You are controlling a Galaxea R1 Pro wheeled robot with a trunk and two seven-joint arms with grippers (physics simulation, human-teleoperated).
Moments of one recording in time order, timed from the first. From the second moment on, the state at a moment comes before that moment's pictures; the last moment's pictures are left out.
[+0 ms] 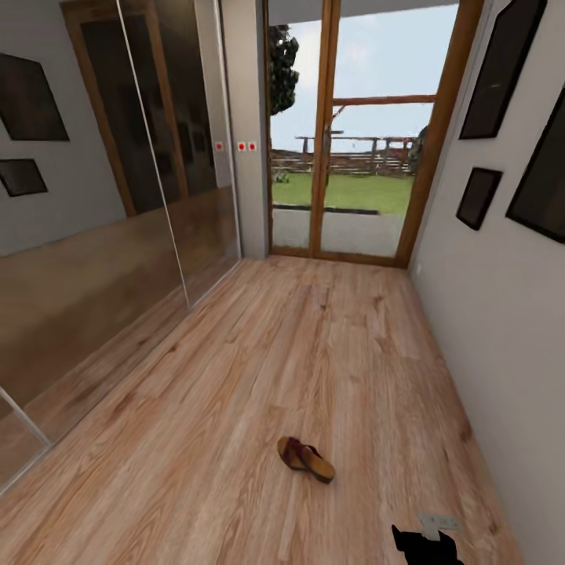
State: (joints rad) left arm -0.23 0.17 0.49 -0.23 -0.13 -0.48 -0.53; right arm -0.49 -0.13 -0.10 -0.03 0.01 -0.31 0.07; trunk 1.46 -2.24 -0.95
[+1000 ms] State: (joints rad) left arm -0.23 0.17 0.49 -0.23 -0.13 -0.48 -0.53; right arm -0.49 -0.13 -0.10 -0.03 0.01 -0.31 0.07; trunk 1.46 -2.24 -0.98
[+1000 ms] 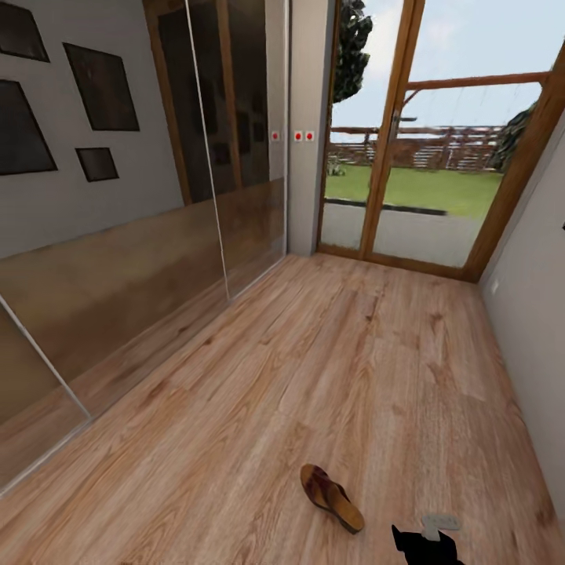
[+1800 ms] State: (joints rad) left arm -0.23 0.17 0.49 -0.22 -0.13 -0.48 -0.53; right arm -0.49 -0.13 -0.10 -0.03 0.01 -0.31 0.07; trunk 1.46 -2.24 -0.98
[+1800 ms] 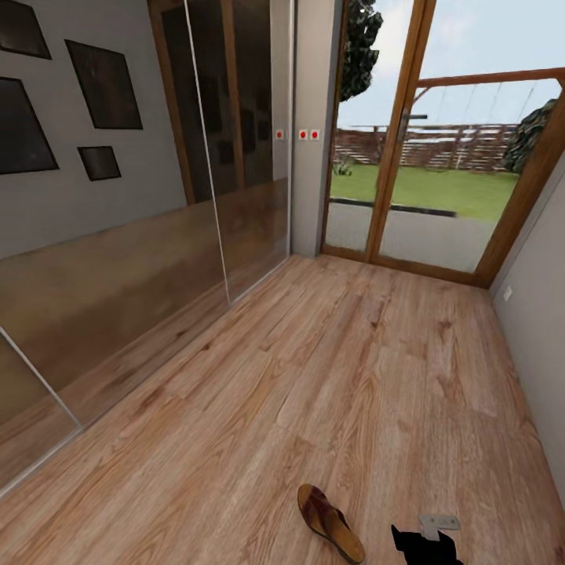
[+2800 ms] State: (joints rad) left arm -0.23 0.17 0.49 -0.23 -0.13 -0.48 -0.53; right arm -0.49 -0.13 -0.10 -0.03 0.01 -0.31 0.07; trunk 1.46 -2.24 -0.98
